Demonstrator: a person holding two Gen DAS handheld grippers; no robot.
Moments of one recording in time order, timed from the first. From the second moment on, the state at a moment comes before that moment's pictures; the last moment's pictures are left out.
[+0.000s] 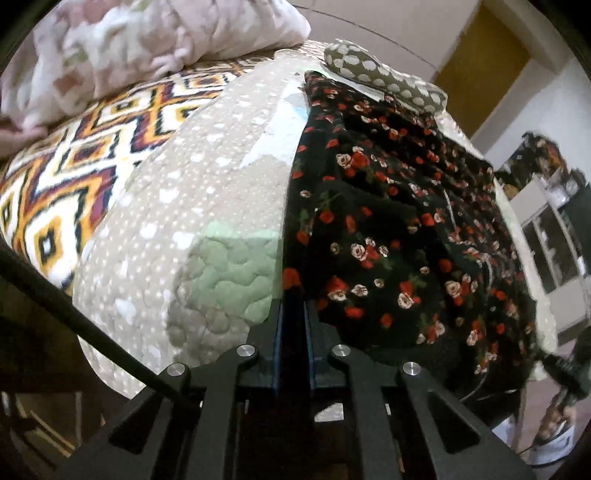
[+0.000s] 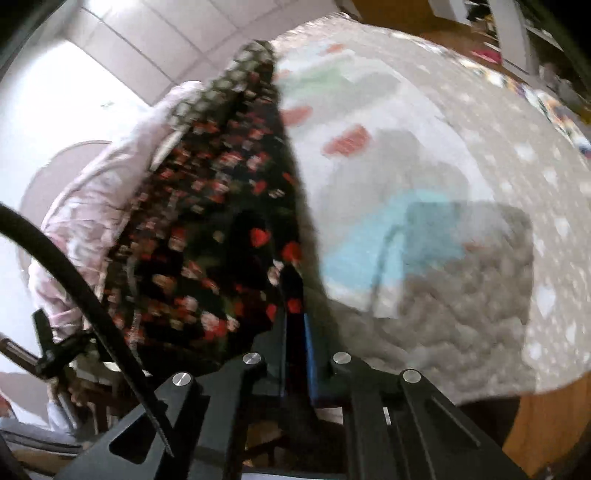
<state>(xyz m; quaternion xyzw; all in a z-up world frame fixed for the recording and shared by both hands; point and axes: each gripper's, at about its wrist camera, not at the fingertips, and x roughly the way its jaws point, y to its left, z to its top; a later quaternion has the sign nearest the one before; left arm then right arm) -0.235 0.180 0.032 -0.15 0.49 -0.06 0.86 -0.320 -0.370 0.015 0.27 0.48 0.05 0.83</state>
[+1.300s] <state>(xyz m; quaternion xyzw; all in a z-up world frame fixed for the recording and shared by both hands) -0.206 0.098 0.025 0.04 0.47 0.00 0.88 -0.208 -0.165 0.017 0.05 0.45 0.14 0.88</state>
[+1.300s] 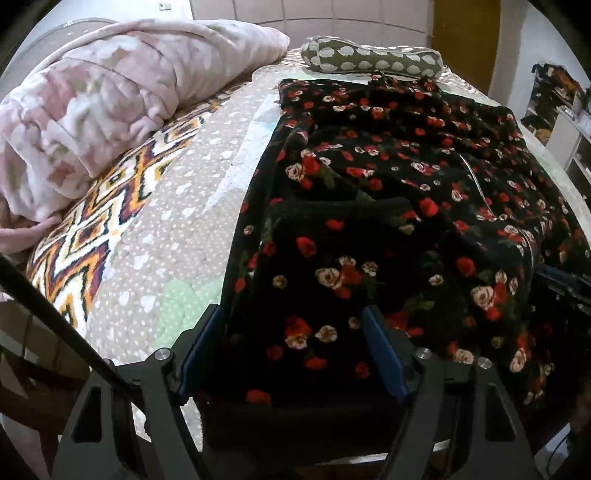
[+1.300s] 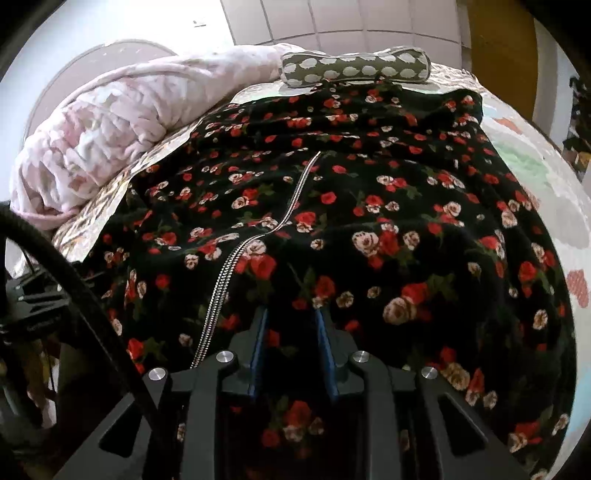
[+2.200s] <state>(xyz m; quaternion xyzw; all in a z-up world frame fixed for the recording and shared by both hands) -0.203 0.120 0.011 -0.02 0.49 0.02 0.87 -0.213 -0.130 0.012 0.01 0.44 0.14 0.89</state>
